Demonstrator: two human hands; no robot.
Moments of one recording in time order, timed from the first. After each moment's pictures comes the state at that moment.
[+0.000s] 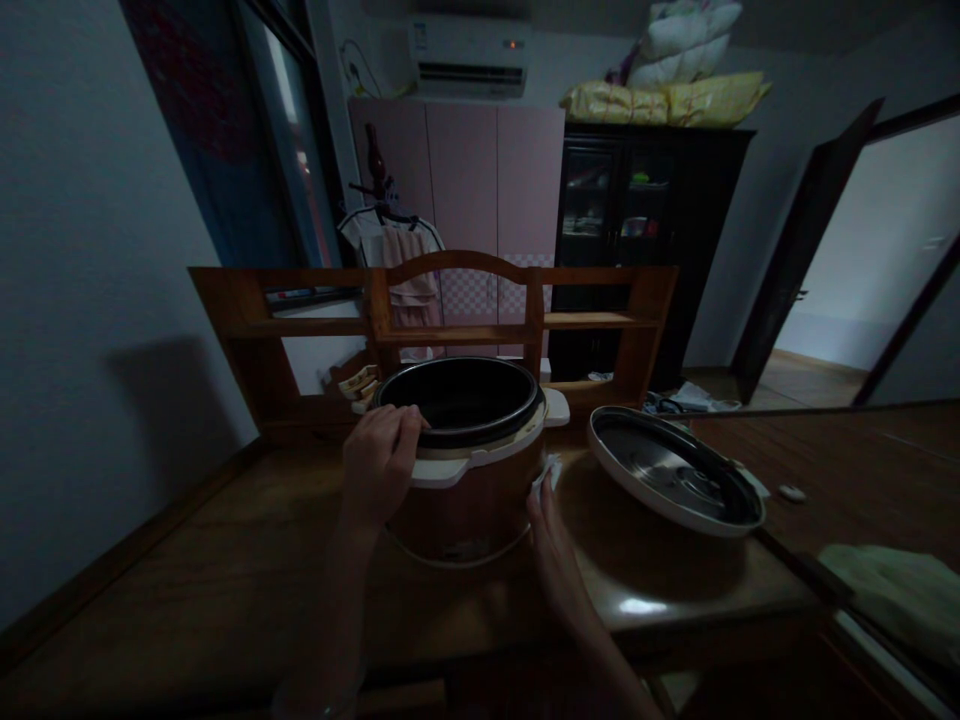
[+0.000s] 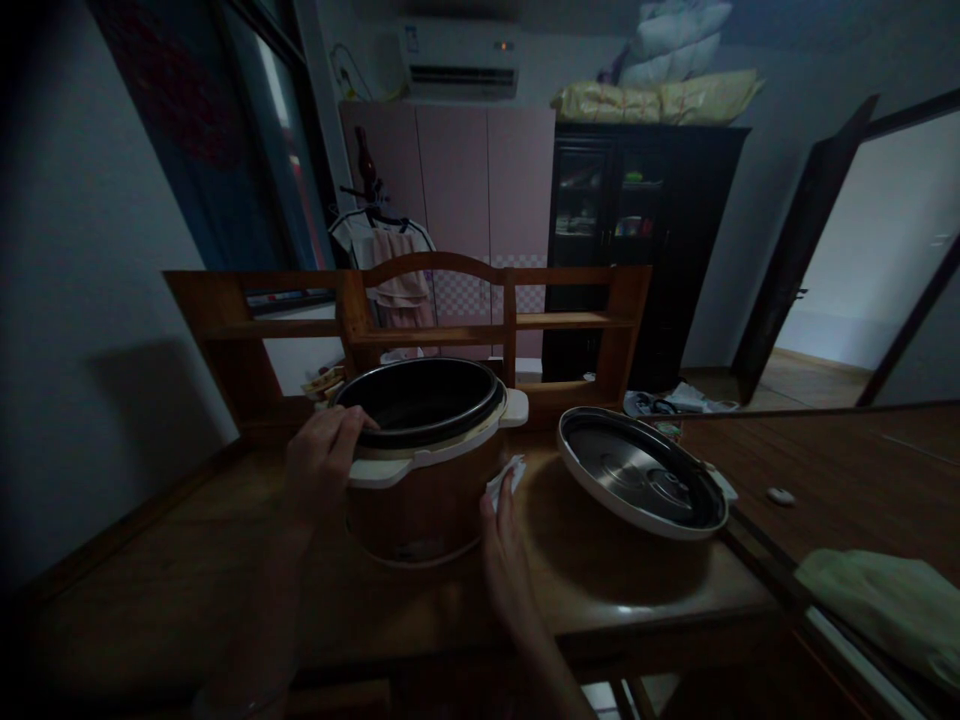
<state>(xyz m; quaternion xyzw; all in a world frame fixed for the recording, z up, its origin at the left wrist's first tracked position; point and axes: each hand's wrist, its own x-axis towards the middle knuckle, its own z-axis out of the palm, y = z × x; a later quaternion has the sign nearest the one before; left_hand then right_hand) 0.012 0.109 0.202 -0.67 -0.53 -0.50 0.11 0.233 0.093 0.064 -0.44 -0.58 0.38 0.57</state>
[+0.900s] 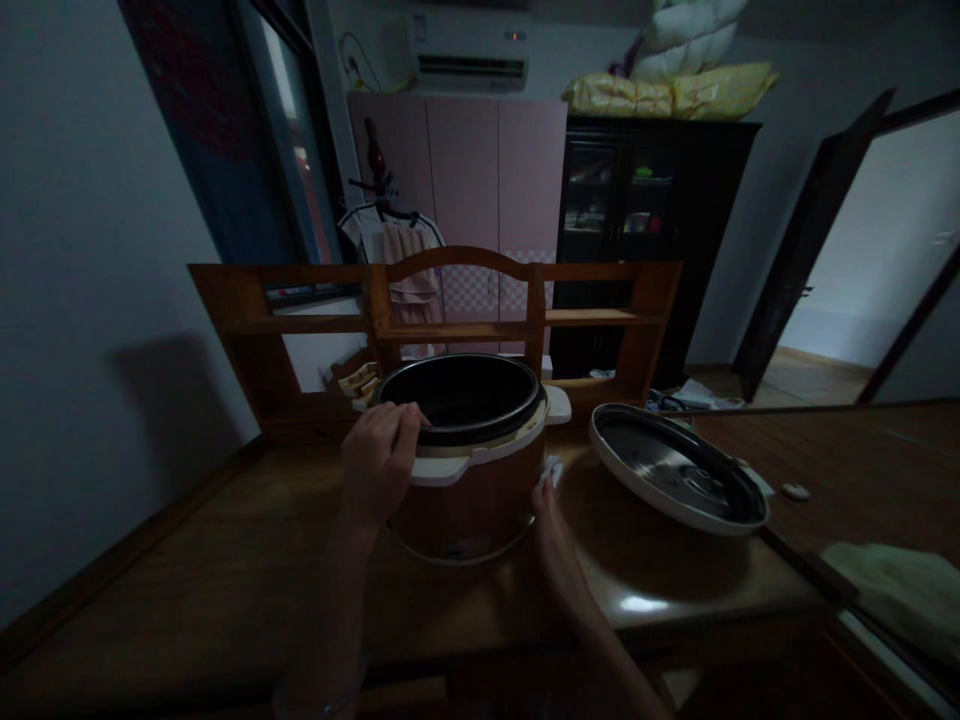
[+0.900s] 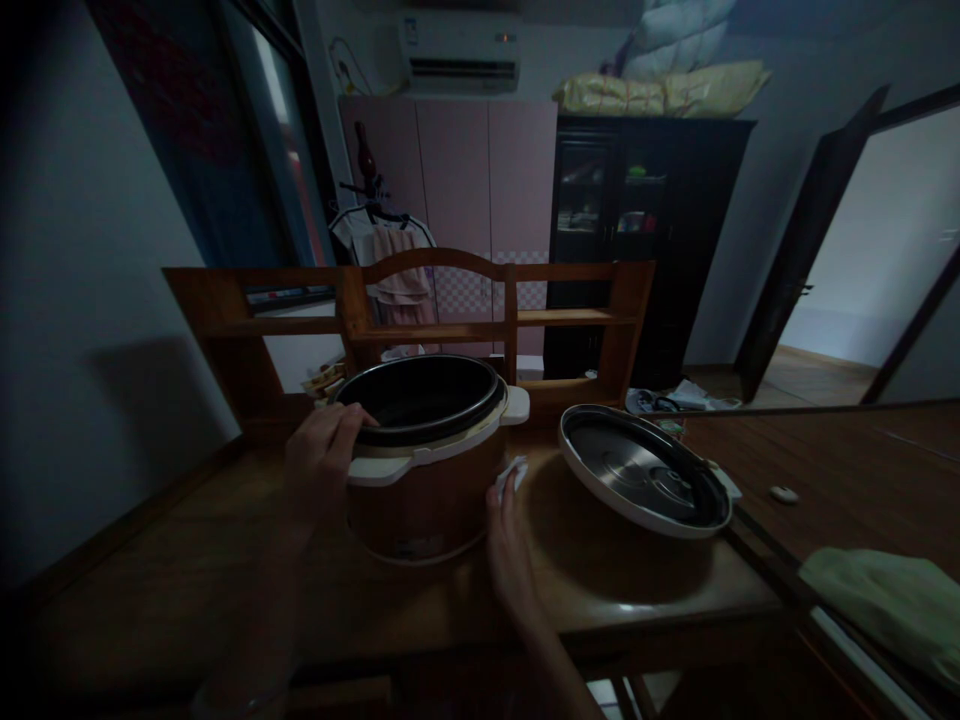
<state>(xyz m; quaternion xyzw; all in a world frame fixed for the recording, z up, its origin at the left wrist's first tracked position) 0.012 0.109 0.203 -0.67 -0.53 -0.51 0.11 0.234 0.110 0.051 -0.45 -0.56 0.40 0.56</state>
